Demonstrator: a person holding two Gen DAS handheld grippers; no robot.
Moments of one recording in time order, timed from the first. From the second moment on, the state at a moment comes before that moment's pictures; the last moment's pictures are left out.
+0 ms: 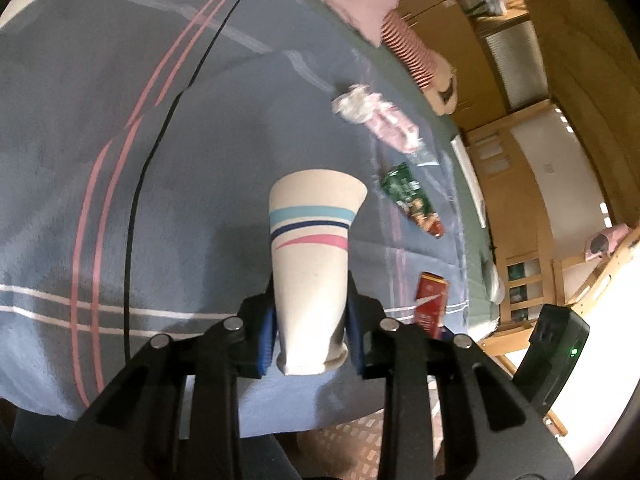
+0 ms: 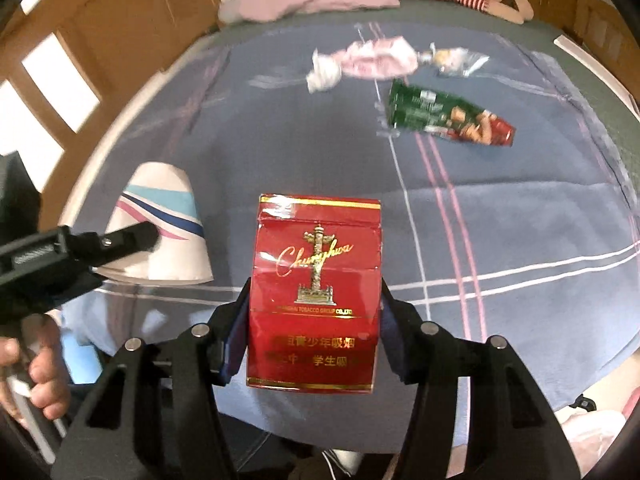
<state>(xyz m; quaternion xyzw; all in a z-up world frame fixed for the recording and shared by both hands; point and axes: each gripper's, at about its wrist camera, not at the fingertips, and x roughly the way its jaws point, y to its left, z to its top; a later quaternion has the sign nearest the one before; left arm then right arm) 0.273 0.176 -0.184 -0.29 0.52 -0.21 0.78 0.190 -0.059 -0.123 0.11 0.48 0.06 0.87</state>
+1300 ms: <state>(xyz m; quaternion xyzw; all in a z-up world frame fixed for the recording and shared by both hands) 0.091 -0.033 -0.149 -0.03 0.49 -0.57 0.66 0.038 -0.275 -0.025 0.25 0.42 -0.10 0.86</state>
